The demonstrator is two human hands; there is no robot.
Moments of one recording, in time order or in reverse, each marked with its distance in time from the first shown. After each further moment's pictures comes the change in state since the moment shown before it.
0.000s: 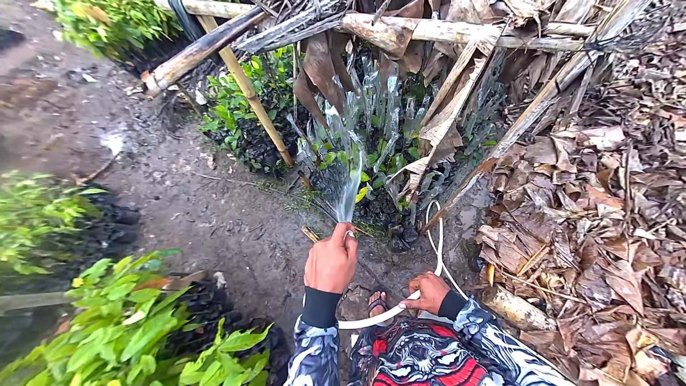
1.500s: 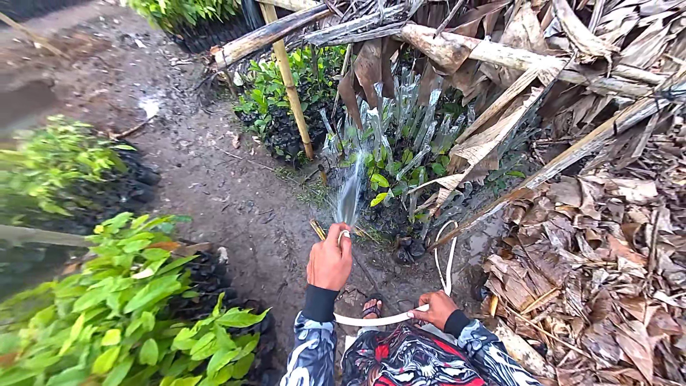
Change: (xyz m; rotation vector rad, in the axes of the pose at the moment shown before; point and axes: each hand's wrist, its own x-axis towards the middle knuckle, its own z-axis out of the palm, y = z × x) left_hand -0.009 -0.056 0.003 -0.232 0.130 -0.158; right_hand 0.021 0.011 0.015 -0.011 -0.082 0.170
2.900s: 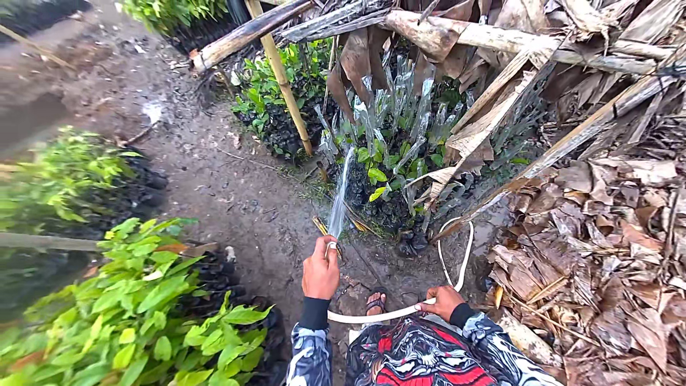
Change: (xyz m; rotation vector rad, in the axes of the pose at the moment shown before) left_hand -0.019 -0.028 0.034 -0.109 0.043 -0.081; right_hand 0.005 0.042 0.003 0.038 -0.018 0.066
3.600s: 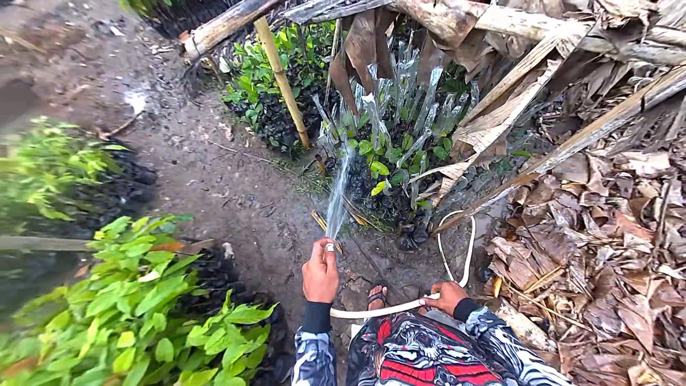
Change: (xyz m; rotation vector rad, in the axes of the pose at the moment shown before) left_hand 0.006 -0.031 -0.004 -0.092 0.049 -0.034; right_hand 0.011 -0.013 0.002 -0.038 -0.050 0.073
